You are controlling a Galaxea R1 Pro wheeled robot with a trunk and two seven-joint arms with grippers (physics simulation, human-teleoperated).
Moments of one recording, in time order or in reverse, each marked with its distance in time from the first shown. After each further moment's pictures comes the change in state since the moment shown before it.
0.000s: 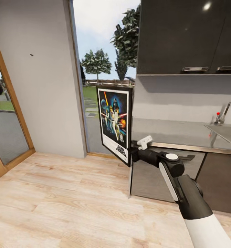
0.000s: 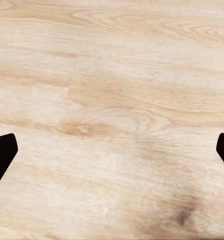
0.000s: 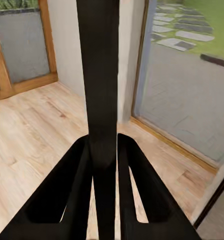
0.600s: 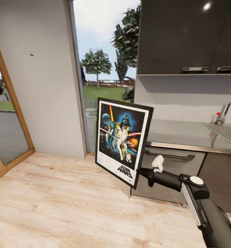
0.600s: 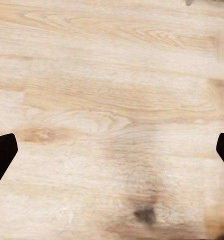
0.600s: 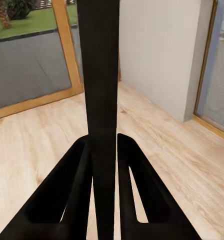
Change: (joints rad) left arm 0.000 0.003 0.030 -0.003 -0.001 0.000 -0.209; right arm 0.225 -0.083 -0.239 0.020 0.000 -0.229 0.513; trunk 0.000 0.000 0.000
